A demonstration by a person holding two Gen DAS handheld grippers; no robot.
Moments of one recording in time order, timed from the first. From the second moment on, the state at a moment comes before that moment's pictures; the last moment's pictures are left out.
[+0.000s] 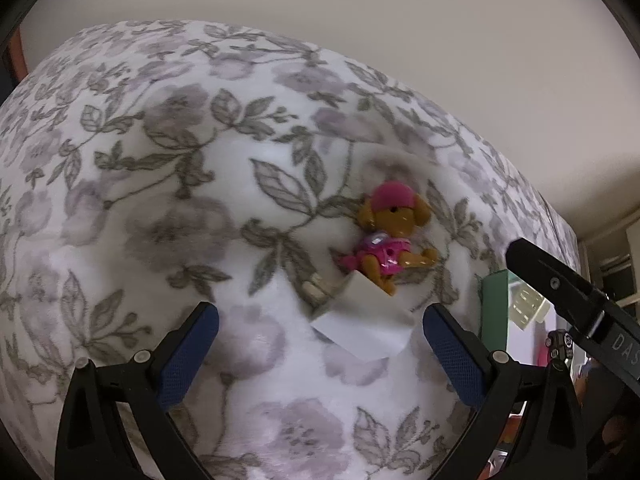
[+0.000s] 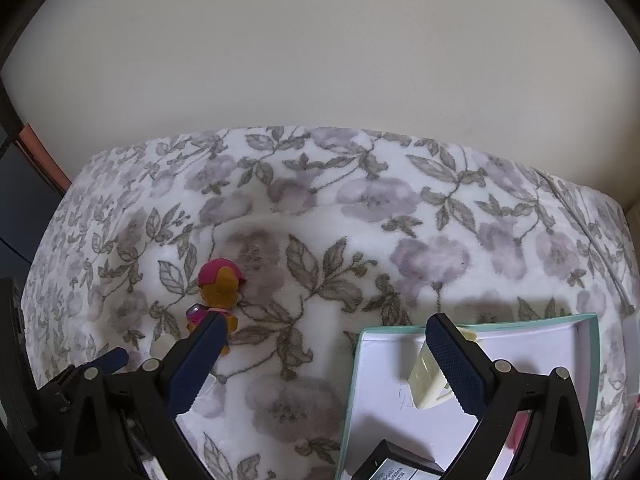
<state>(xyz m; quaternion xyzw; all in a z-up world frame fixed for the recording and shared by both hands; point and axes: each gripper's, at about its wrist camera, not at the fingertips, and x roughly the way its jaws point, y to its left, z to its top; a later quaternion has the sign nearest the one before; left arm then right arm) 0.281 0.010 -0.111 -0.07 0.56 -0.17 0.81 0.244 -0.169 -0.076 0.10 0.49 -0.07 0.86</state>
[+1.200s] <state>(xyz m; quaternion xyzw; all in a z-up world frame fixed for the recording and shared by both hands) 0.290 0.043 -0.113 -0.14 0.52 -0.15 0.83 0.291 -0.117 -0.116 0.20 0.51 -0.01 0.84</state>
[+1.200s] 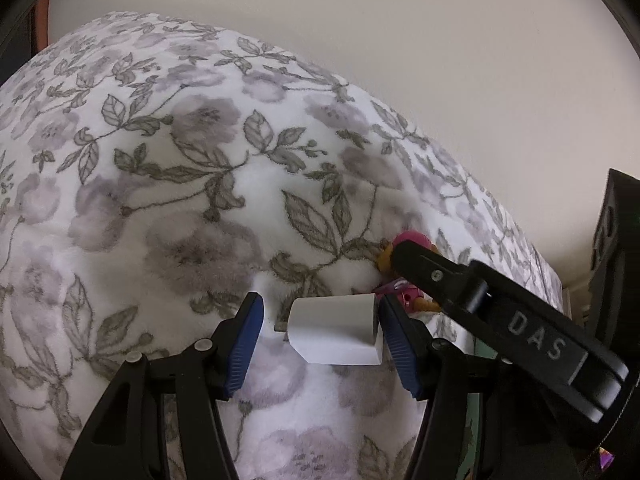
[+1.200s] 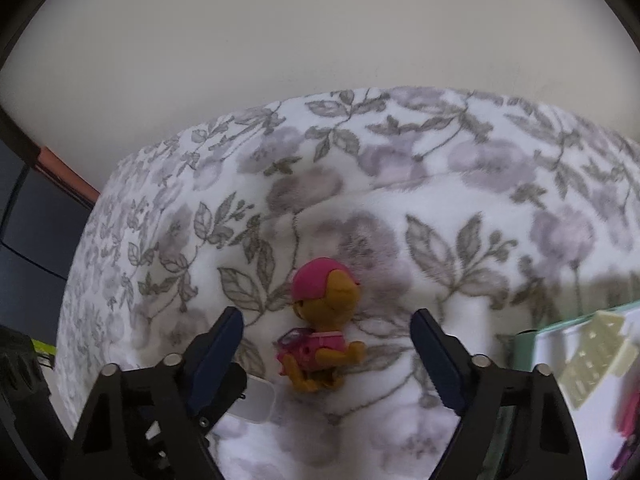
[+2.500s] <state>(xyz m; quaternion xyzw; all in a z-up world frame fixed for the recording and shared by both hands) 0.288 0.058 -0.120 -0.18 0.52 -0.15 0.82 0.273 -0.135 -0.118 0.23 0.52 0.01 0.82</state>
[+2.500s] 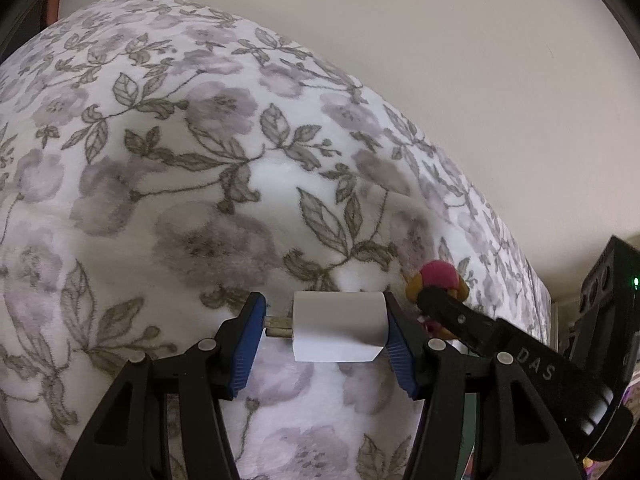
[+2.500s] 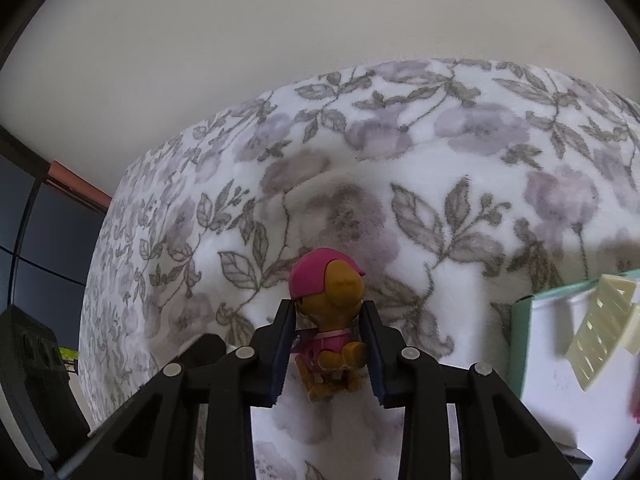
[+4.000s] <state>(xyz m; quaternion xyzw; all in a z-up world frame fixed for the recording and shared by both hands) 0.055 -0.089 -0.060 0.00 0.54 -0.31 0.78 -0.029 -0.261 -0.092 0.26 0.52 -0.14 0.80</state>
